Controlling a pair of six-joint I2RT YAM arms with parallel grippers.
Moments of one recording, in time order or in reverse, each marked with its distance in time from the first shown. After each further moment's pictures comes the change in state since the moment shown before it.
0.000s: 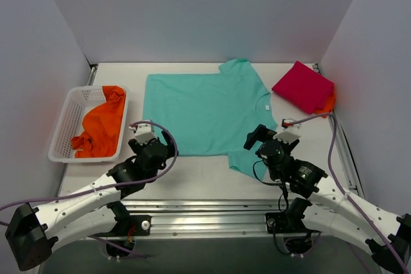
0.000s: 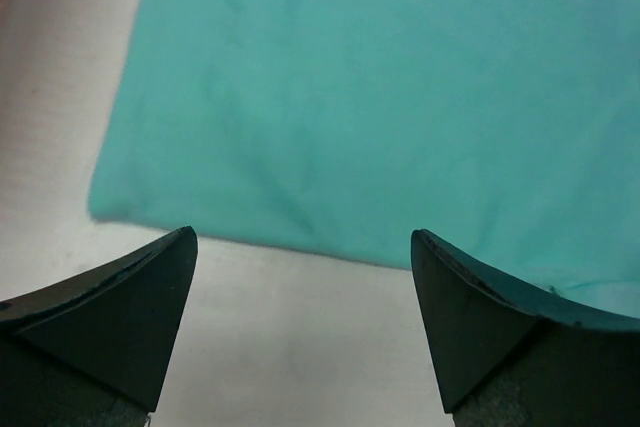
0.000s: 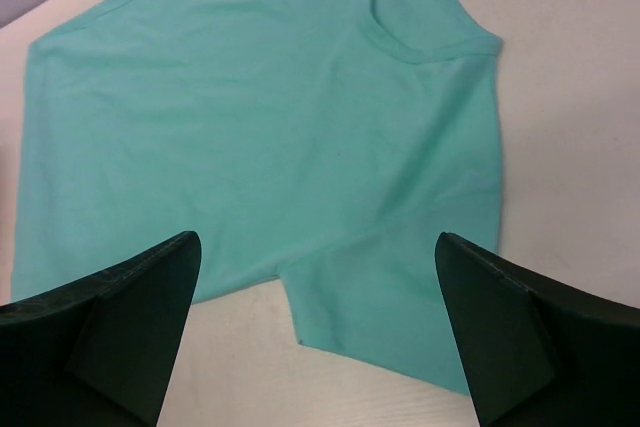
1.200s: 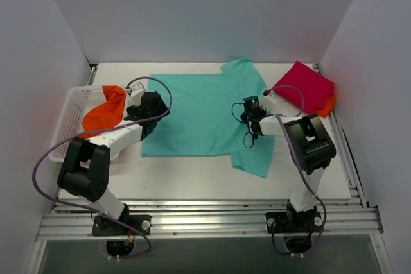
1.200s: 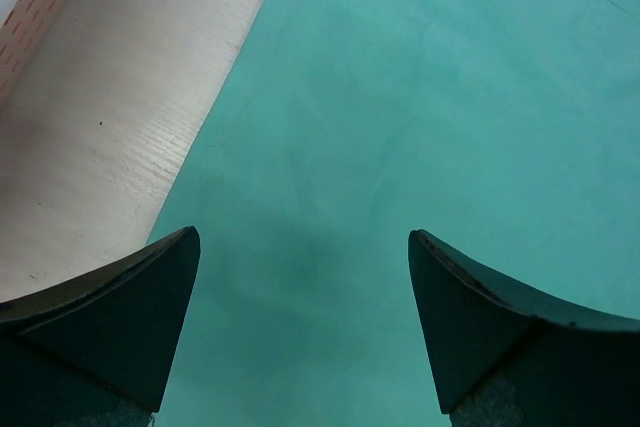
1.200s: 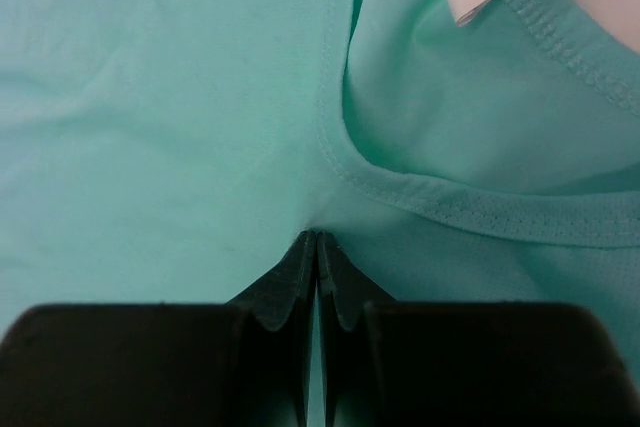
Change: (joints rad) left arm 0.486 0.694 0.357 0.302 0.301 0.083; right arm -0.481 1.117 0.323 0.633 -0.359 0.024
